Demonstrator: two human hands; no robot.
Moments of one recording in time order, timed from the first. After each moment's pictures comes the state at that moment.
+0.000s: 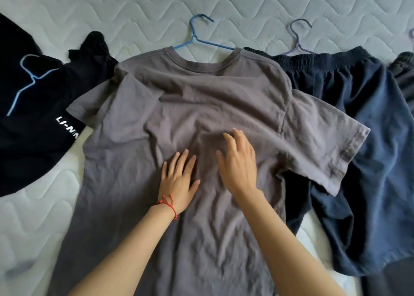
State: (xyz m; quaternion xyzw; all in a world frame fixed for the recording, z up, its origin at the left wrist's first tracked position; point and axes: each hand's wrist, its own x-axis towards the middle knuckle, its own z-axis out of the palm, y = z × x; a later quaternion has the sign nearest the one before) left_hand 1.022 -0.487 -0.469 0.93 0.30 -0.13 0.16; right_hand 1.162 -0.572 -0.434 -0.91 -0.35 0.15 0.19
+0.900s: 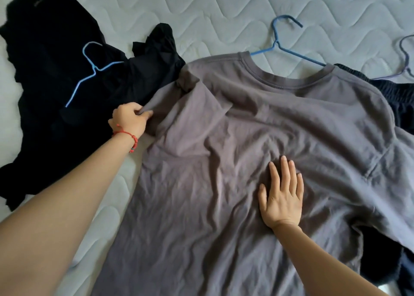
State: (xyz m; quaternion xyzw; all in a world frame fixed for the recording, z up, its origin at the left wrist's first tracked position) left_hand 0.979 -0.211 -0.443 0.71 0.66 0.05 0.24; right_hand 1.130 -0.536 -0.502 -0.92 -0.39 0.07 0.05
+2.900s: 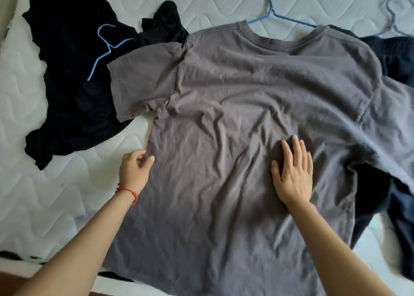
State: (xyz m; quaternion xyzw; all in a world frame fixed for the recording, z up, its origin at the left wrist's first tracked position) left_hand 0.840 -0.372 -0.444 0.67 0.67 0.04 0.32; right_hand 1.104 -0.600 -0.487 -0.92 -0.36 0.12 0.09
